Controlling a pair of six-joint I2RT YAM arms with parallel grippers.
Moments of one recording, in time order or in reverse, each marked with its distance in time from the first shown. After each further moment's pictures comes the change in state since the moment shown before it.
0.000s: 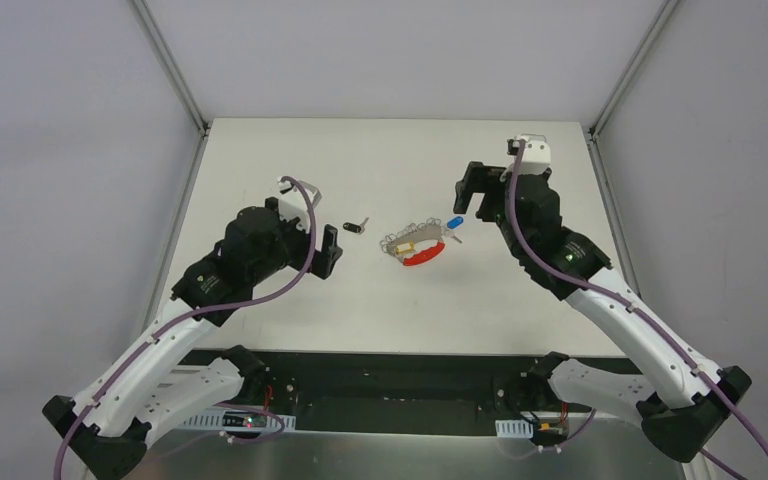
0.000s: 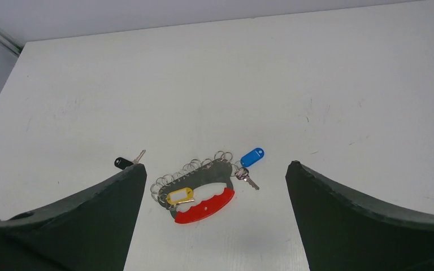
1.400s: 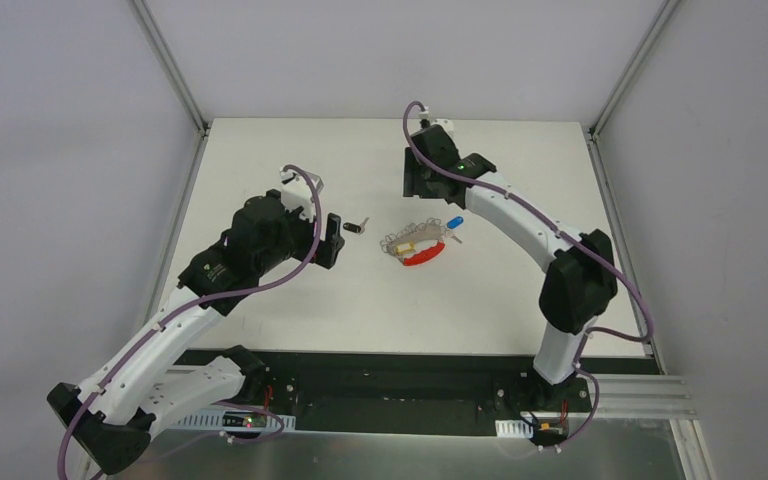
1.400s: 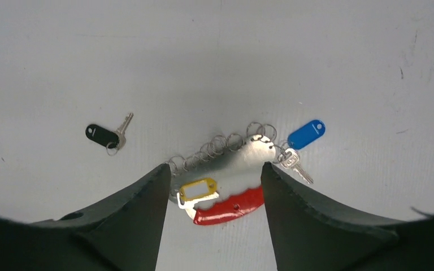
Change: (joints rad) left arm 0.000 0.062 0.056 0.000 -0.046 -0.032; right arm -0.017 0.740 0.486 -0.259 -0.148 0.114
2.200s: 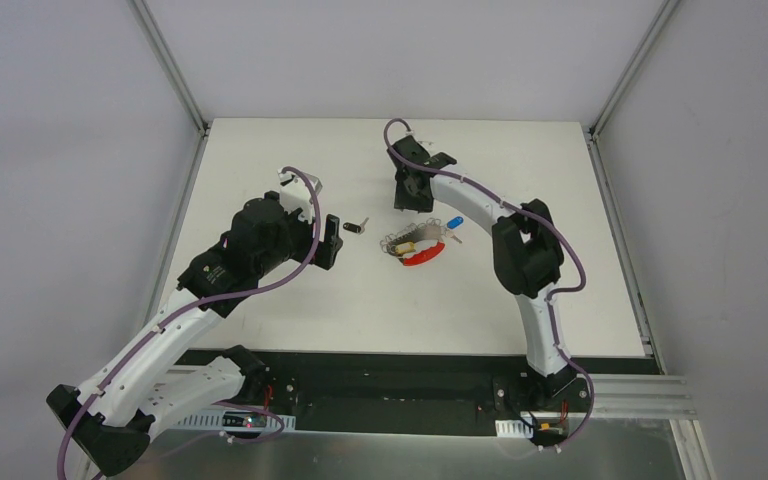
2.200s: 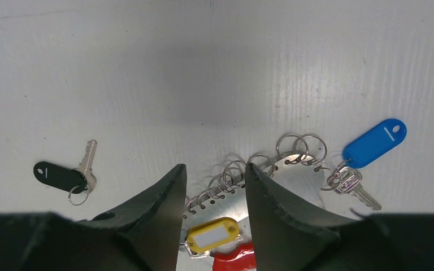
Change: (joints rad) left arm 0.000 -0.015 -0.014 0.001 -0.018 0.001; right arm -0.028 0.386 0.229 -0.097 -0.067 0.158
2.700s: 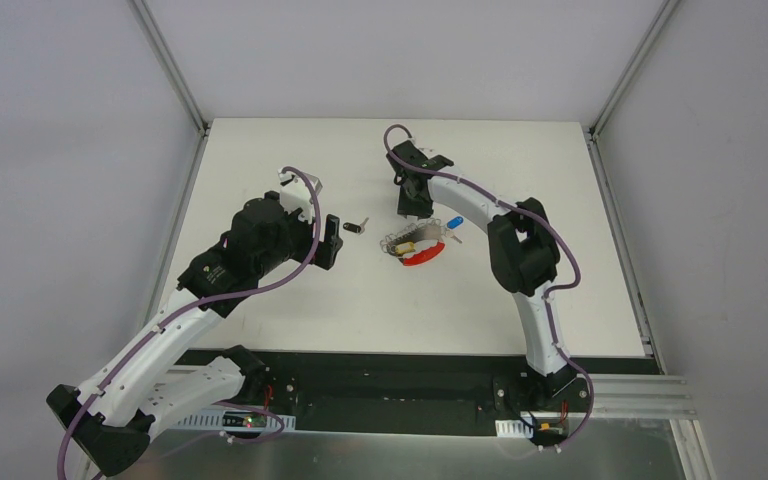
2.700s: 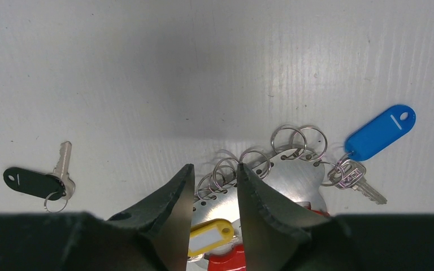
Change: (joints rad) left arm 0.000 0.000 0.000 0.000 0.000 0.001; right arm 0.000 0.040 0.001 -0.042 0.002 0.038
